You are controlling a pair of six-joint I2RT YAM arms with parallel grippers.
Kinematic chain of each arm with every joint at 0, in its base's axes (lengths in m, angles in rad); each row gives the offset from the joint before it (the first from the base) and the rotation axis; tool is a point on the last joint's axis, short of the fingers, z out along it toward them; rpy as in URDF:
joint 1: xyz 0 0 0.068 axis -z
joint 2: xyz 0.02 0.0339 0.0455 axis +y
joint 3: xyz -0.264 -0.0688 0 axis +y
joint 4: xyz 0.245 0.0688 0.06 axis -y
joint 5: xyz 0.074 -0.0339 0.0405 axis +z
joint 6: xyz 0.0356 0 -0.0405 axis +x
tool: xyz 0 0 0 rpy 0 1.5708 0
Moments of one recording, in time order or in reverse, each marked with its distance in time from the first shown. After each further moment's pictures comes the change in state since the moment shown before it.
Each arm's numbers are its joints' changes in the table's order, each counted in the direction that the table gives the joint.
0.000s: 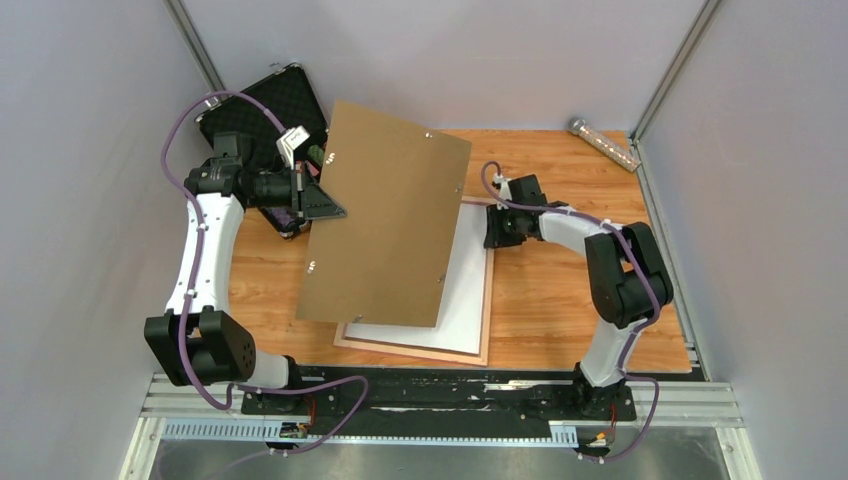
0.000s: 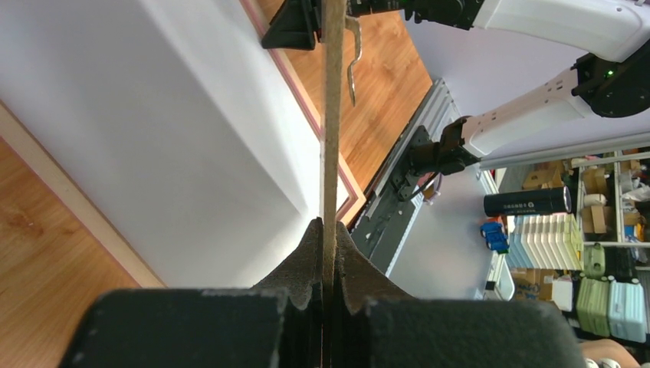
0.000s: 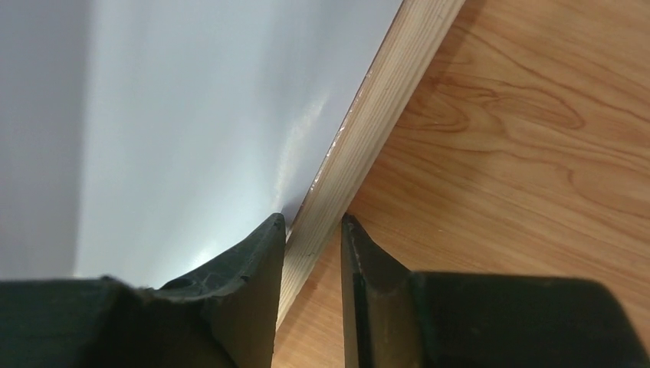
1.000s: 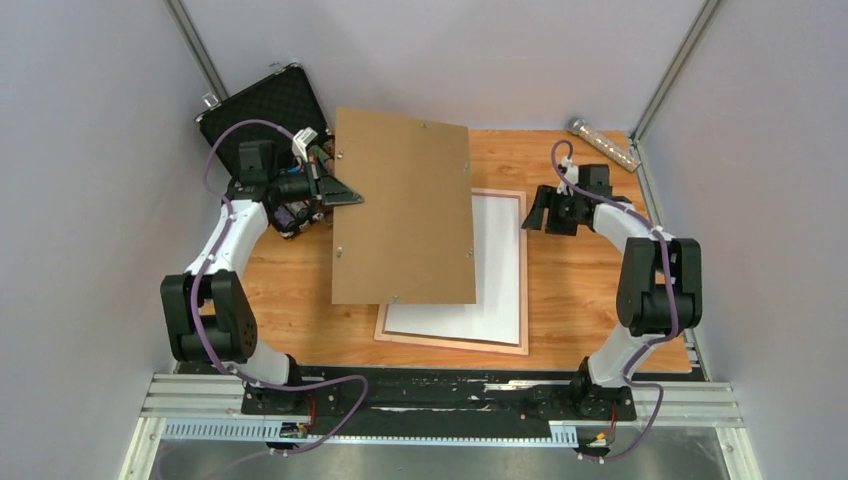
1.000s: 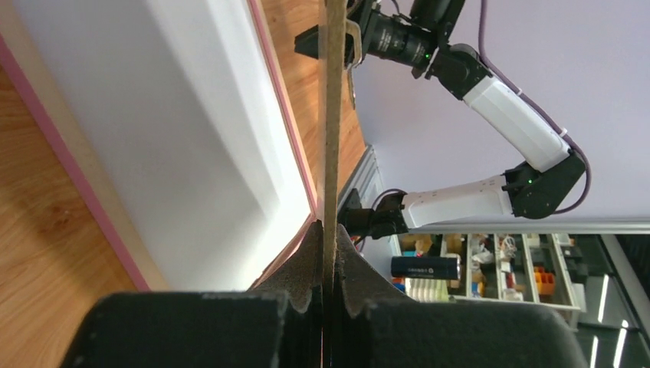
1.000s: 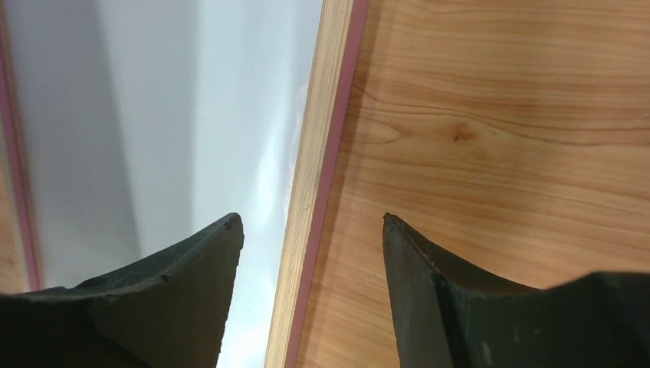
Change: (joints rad) left arm 0.040 0.093 0.283 0.777 -0.050 -0.710; right arm 0.328 -0.089 -0.003 -0.069 0.159 -0.008
